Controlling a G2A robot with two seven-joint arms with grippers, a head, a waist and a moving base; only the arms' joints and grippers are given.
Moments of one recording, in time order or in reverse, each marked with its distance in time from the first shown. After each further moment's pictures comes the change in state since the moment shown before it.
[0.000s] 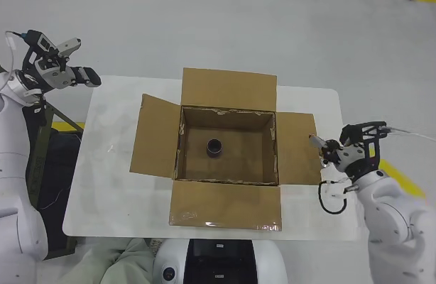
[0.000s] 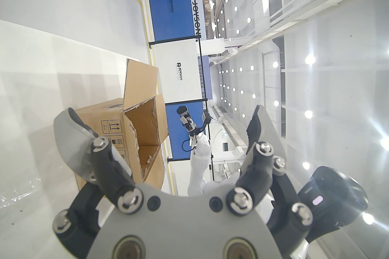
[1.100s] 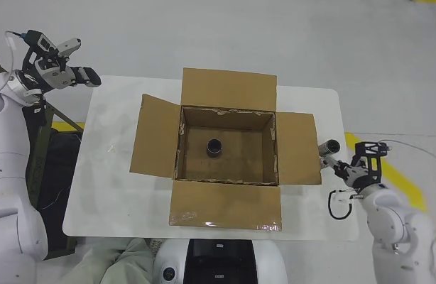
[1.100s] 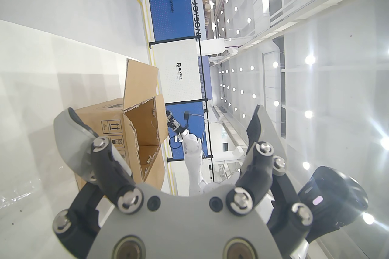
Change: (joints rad) left arm 0.000 0.000 0.000 0.000 0.000 0.000 0.000; right arm -0.036 0.018 0.039 0.223 -0.025 0.051 0.021
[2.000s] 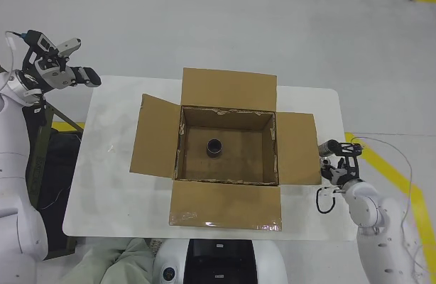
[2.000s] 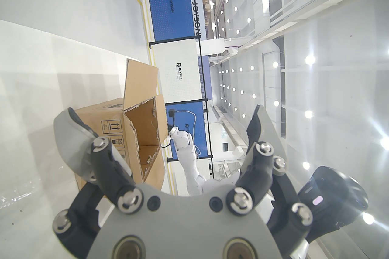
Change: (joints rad) left arm 0.000 0.000 0.000 0.000 0.000 0.000 0.000; right arm 0.142 0.008 -0.128 0.250 -0.082 0.033 0.018
